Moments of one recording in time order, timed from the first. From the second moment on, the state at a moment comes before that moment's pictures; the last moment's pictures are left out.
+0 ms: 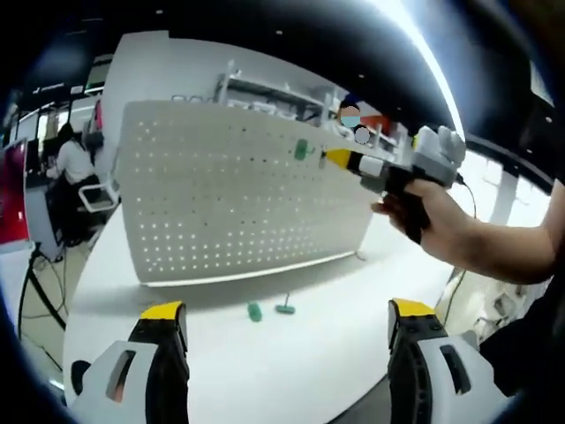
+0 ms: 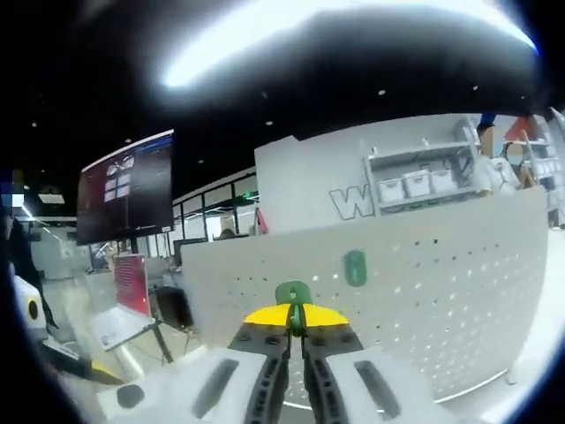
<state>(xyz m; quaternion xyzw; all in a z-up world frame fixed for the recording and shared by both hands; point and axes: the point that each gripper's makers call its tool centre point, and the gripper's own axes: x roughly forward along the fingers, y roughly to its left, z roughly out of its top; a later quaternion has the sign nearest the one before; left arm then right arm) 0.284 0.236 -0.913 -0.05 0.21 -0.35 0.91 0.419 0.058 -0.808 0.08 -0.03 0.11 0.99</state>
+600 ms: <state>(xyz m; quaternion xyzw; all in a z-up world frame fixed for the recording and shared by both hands) 0.287 0.241 -0.929 -0.06 0.23 -0.35 0.91 0.475 -0.013 -0.807 0.06 -0.04 0.03 1.00</state>
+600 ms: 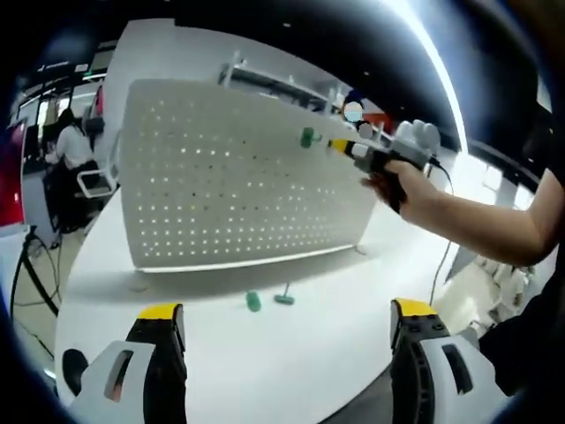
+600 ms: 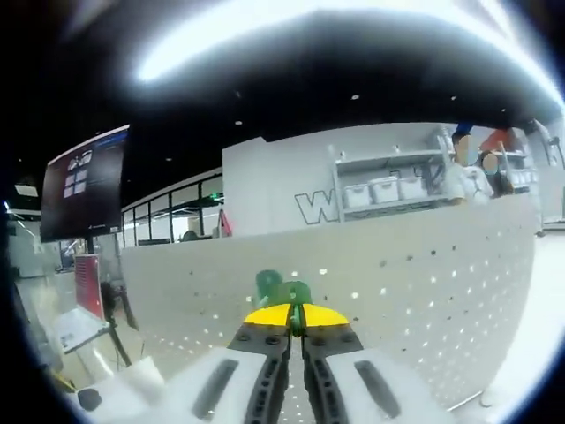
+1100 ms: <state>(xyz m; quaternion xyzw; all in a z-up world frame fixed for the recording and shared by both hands) 0.291 0.246 -0.937 -0.06 0.25 -0.34 0.91 0.497 -0.028 -0.805 0.05 -0.04 0.00 1.00</state>
